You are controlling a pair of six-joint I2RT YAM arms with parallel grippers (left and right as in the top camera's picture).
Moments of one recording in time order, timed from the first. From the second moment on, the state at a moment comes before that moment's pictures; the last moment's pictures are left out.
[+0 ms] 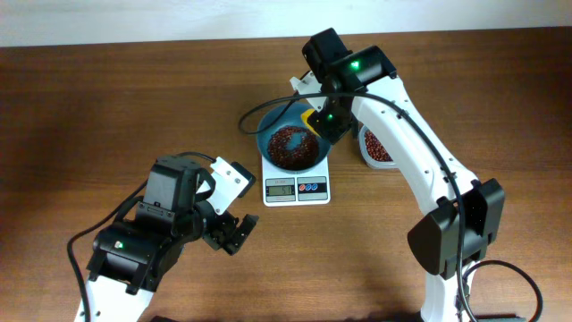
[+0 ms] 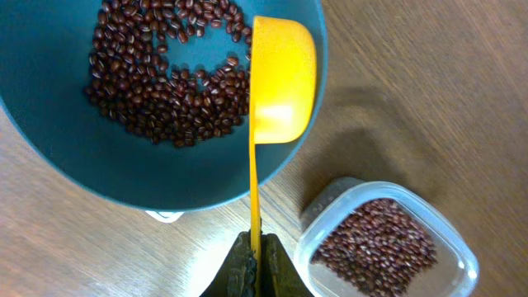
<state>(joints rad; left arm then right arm) -0.35 1.01 1.02 -0.94 0.25 0.32 0.45 2.05 2.04 -1.35 0.07 -0.33</state>
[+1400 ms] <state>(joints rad) -0.35 1.01 1.02 -0.94 0.25 0.32 0.55 2.12 2.04 -1.34 -0.04 -0.31</state>
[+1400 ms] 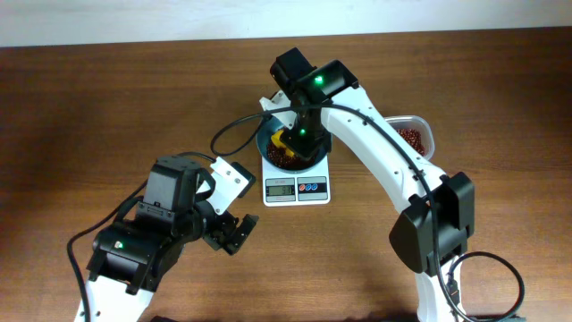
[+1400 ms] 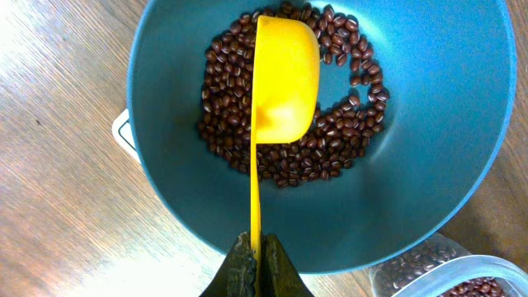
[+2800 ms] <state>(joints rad) -0.35 1.01 1.02 -0.94 0.25 0.32 0.24 2.09 2.38 -1.52 -0.48 -0.11</state>
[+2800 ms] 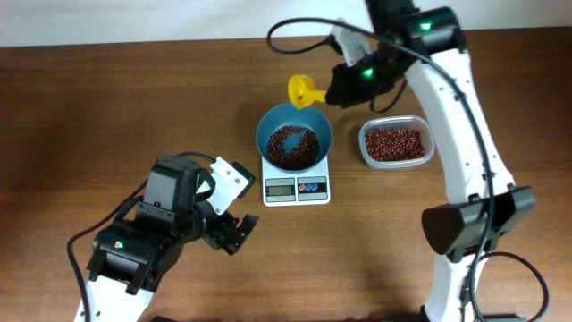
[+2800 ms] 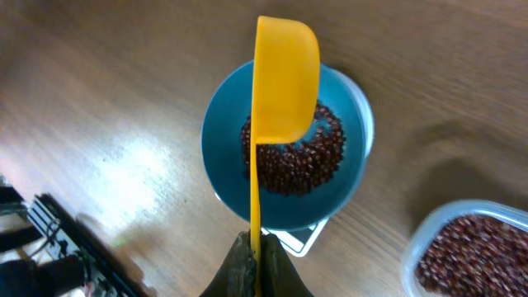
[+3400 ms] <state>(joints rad) -0.35 1.01 1.02 -0.94 0.25 0.32 -0.05 2.08 2.42 -1.69 -0.37 -0.15</state>
